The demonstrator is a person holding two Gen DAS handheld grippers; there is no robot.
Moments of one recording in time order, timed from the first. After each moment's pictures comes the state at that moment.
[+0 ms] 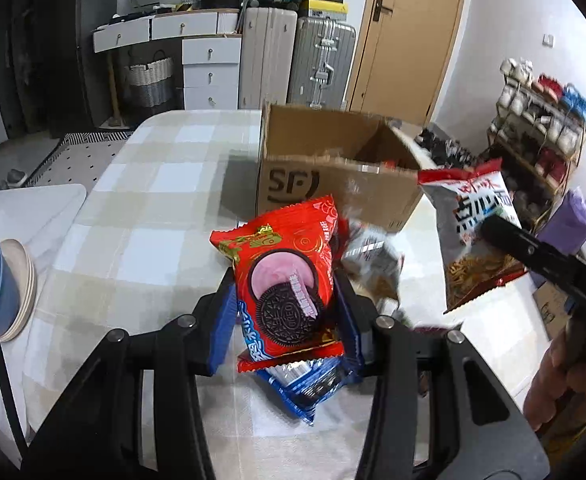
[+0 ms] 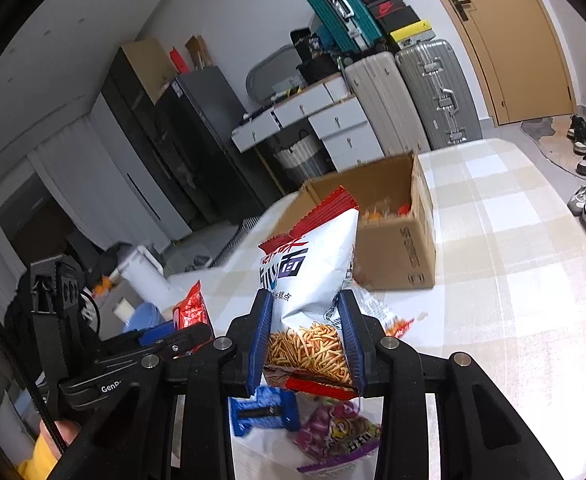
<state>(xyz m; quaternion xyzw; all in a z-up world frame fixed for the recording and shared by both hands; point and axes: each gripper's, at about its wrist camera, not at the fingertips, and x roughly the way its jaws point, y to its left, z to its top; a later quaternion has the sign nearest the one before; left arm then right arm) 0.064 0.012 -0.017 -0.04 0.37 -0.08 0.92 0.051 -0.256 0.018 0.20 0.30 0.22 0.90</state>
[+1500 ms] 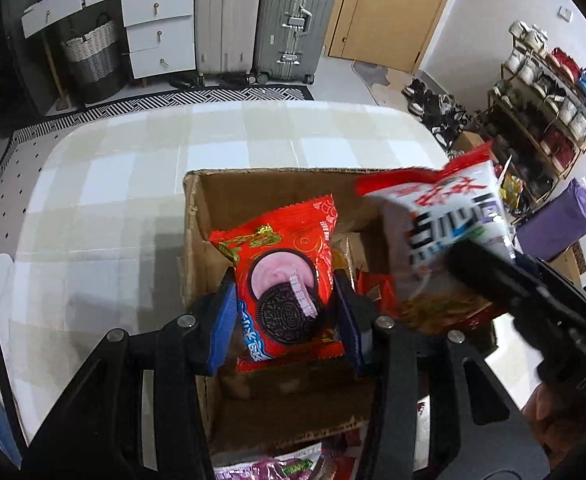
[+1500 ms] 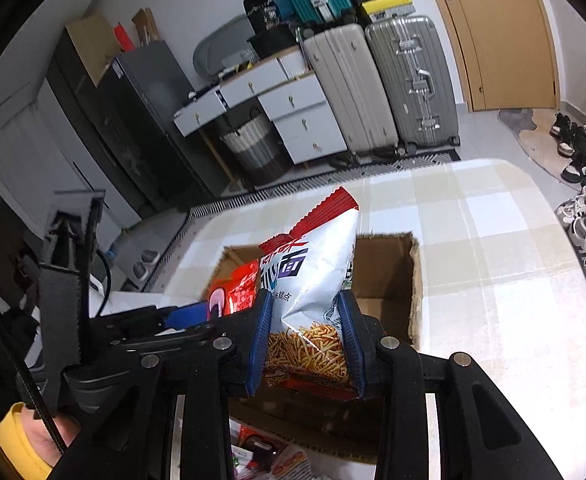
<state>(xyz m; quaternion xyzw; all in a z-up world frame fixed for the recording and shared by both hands) 0.348 -0.063 -0.029 -0.01 0.49 -0.13 0.86 0.280 -0.239 0.020 0.16 0.39 0.15 0.89</state>
